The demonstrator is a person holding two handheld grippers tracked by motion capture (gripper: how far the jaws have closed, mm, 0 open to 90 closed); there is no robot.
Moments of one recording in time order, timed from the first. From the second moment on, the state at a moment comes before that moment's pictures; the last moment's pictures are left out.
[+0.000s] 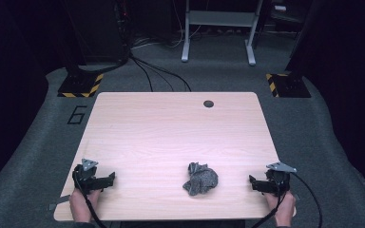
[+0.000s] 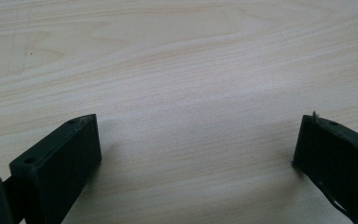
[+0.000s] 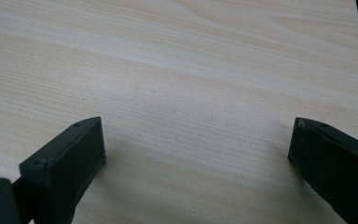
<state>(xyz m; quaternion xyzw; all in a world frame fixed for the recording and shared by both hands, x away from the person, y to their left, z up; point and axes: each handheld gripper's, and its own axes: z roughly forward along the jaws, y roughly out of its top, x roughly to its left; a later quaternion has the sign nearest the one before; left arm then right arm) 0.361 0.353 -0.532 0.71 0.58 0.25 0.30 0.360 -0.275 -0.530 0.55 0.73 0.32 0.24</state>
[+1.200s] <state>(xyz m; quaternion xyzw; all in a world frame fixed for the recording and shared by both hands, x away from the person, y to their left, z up) 0.361 0.353 -0.532 0.71 0.58 0.25 0.30 0.357 -0.270 -0.525 0.54 0.73 0.35 0.21</state>
